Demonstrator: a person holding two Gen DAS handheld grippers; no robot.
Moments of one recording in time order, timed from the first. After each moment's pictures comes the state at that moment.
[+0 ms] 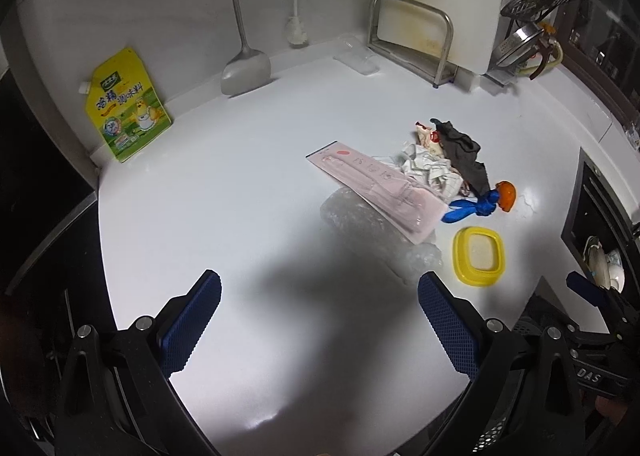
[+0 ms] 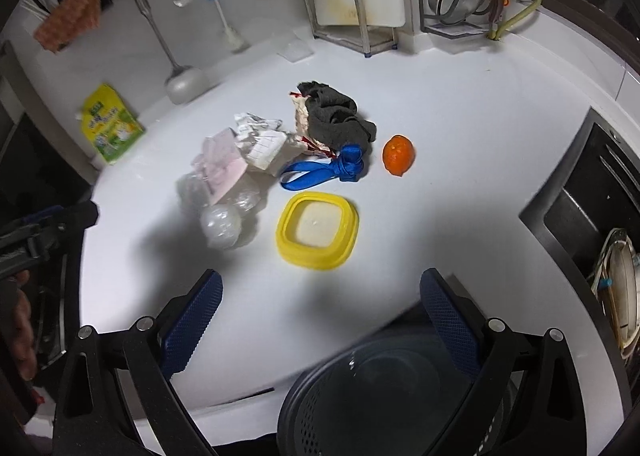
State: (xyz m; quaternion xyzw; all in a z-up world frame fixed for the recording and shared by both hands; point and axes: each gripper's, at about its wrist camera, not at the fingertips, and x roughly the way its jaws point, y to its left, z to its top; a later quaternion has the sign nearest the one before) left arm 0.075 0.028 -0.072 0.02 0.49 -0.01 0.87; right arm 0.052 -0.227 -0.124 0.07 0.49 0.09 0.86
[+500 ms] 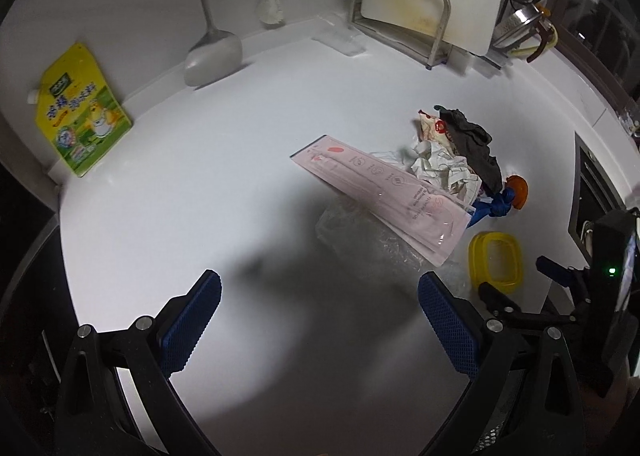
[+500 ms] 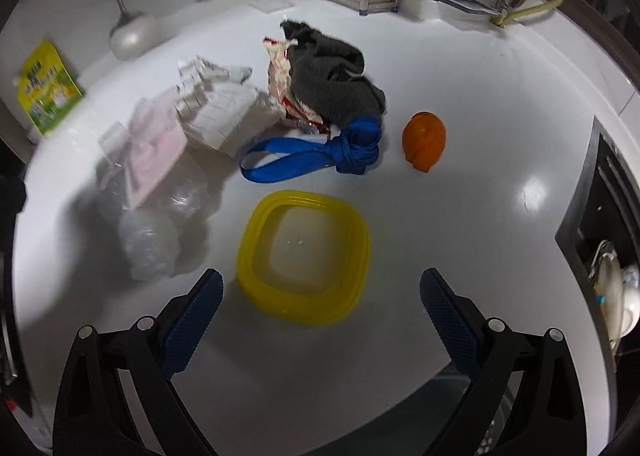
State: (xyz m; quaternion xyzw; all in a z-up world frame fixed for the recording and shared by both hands) left arm 0.125 0.035 -0.103 0.02 0.51 -0.07 0.86; right arm 0.117 -0.187 -0.184 0.00 0.54 0.04 0.84
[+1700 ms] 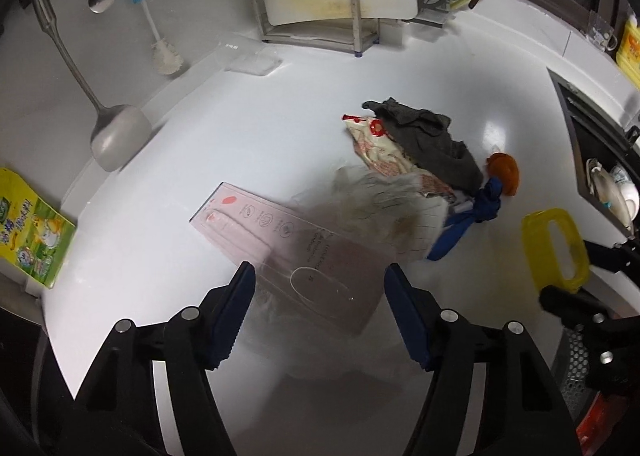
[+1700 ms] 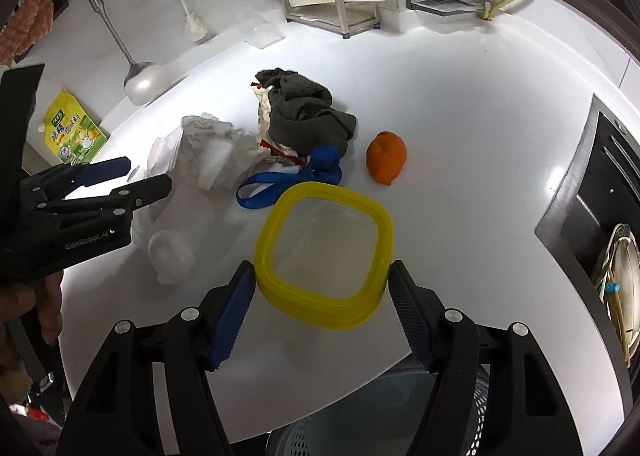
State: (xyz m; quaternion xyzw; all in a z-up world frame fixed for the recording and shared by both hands) left arm 0.166 -0.045 -0.131 0.15 0.47 -0.14 0.86; right arm 0.095 -0.238 -0.143 0.08 0.50 0.07 0.86
